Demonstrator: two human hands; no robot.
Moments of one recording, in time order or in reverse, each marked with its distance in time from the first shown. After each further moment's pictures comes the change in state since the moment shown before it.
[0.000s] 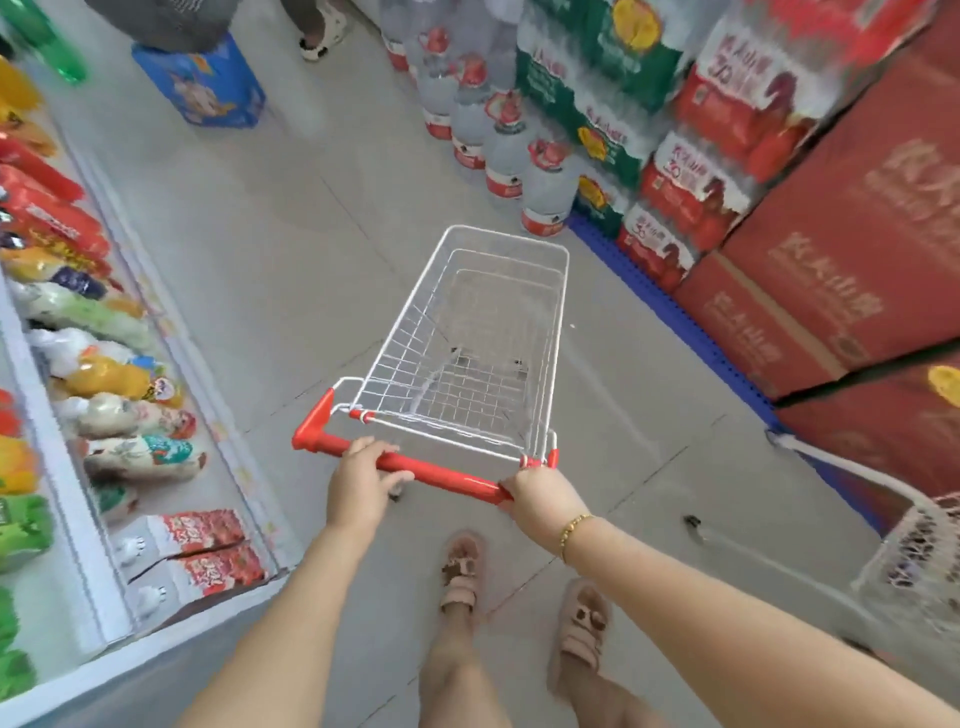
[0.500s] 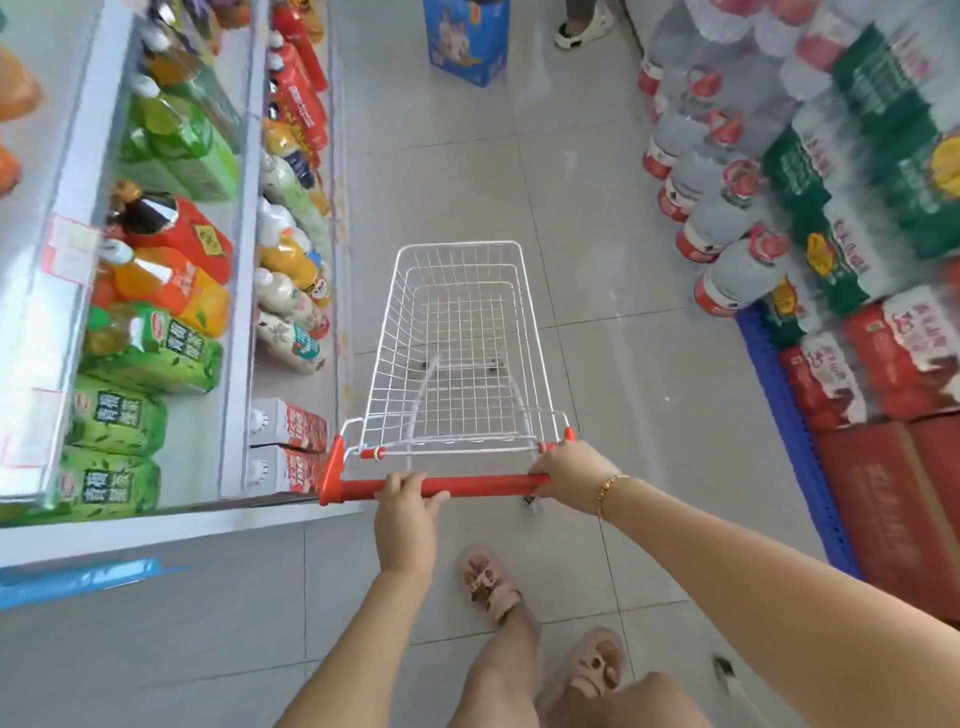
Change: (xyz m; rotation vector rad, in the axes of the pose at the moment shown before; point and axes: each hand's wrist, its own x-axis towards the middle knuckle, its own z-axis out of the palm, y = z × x) left_hand -0.047 -0.075 -0.035 -0.096 0.377 -0.424; right_hand 0.111 -0.127 -0.061 -0.531 -0.288 -0.409
